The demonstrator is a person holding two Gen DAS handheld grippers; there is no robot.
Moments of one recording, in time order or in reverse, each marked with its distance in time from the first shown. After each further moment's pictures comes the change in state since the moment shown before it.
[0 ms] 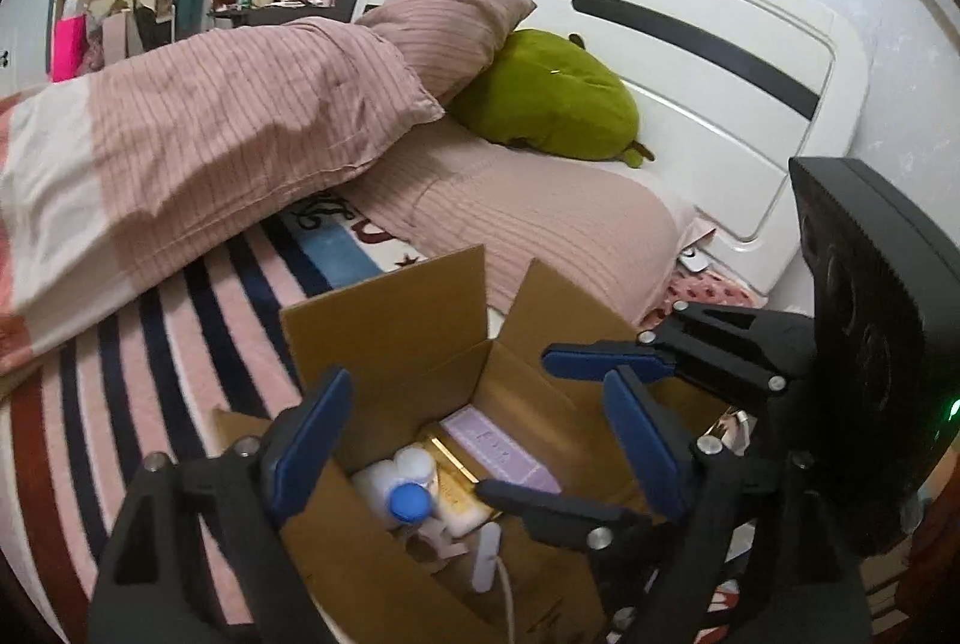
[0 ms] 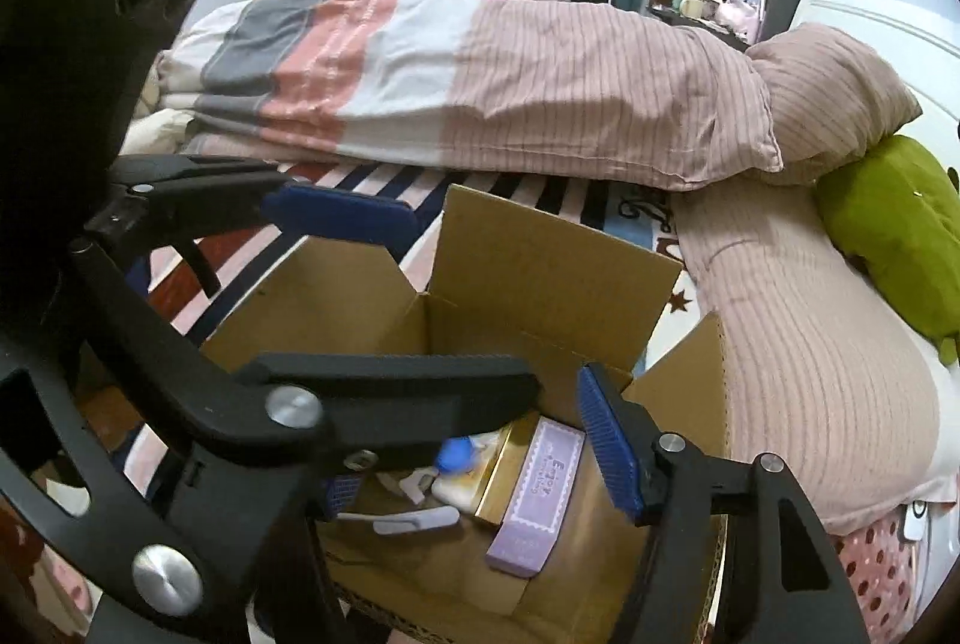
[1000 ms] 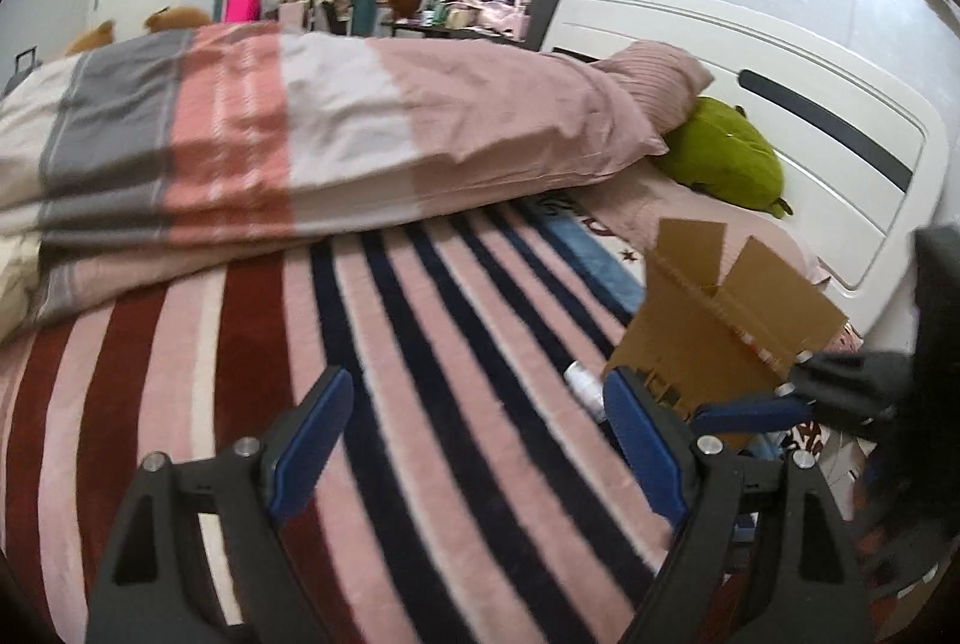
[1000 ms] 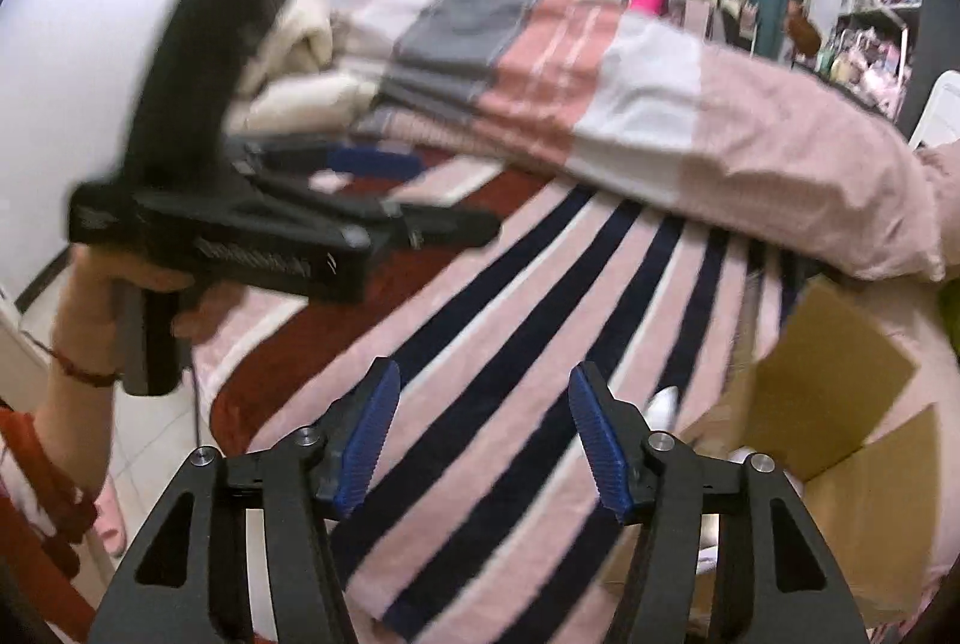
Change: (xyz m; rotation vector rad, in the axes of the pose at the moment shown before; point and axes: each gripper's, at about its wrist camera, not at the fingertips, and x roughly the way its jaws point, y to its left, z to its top) left arm -0.150 0.145 -0.128 -0.214 -0.121 0.292; right arm 0.011 0.179 0.013 -0.201 0.019 0.229
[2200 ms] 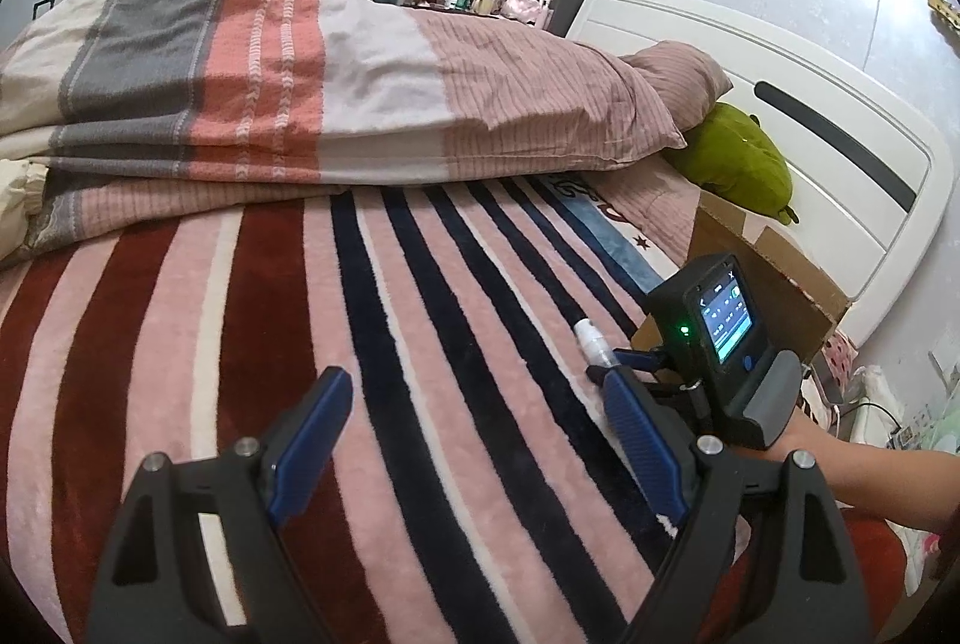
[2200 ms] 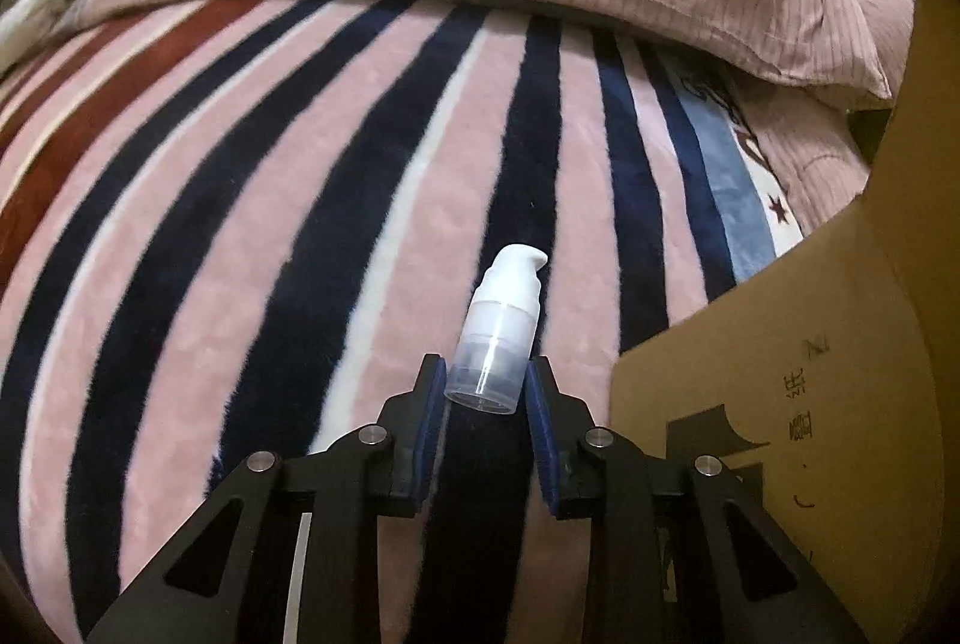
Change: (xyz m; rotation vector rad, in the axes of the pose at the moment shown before) left arm 0.003 0.028 -0.032 -0.069 0.017 -0.026; right arm 0.167 -0.106 -0.041 0.240 0.280 -0.436
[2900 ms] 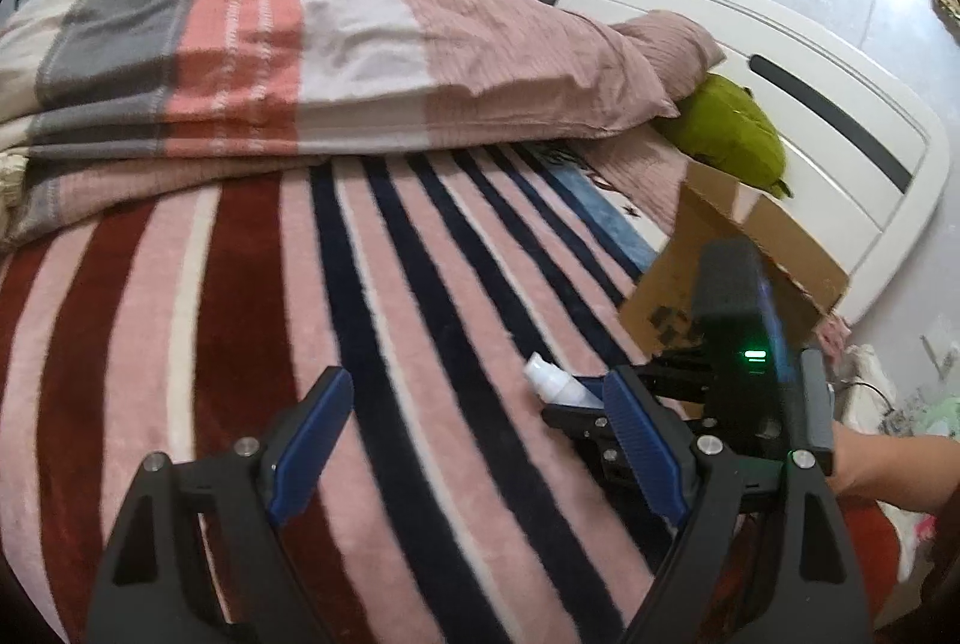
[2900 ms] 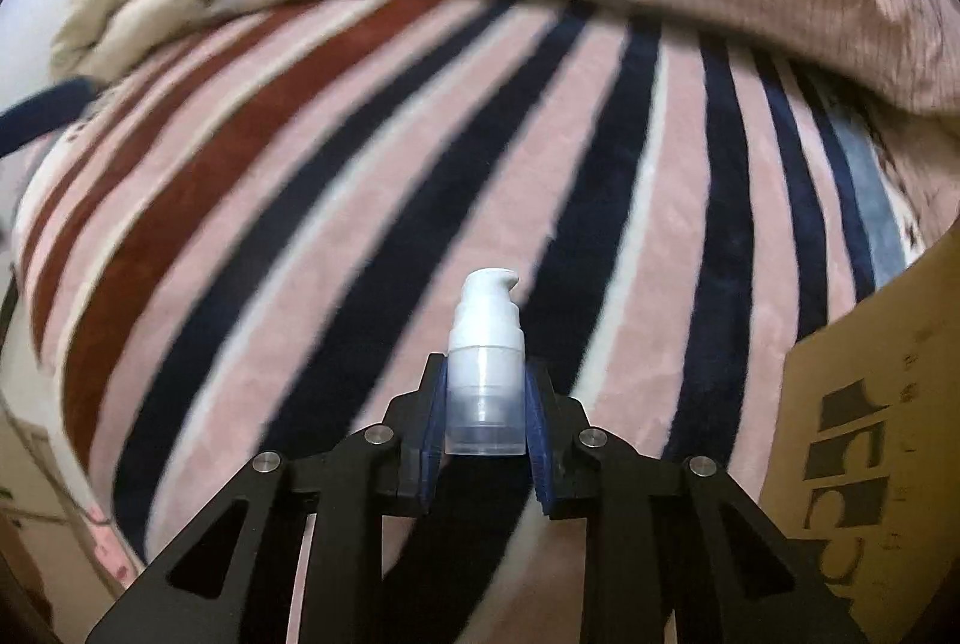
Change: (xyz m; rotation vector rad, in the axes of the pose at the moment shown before) left arm 0.015 -0.011 -0.001 0.009 0.081 -0.043; right arm -0.043 0.049 -0.016 -0.111 -0.021 0.352
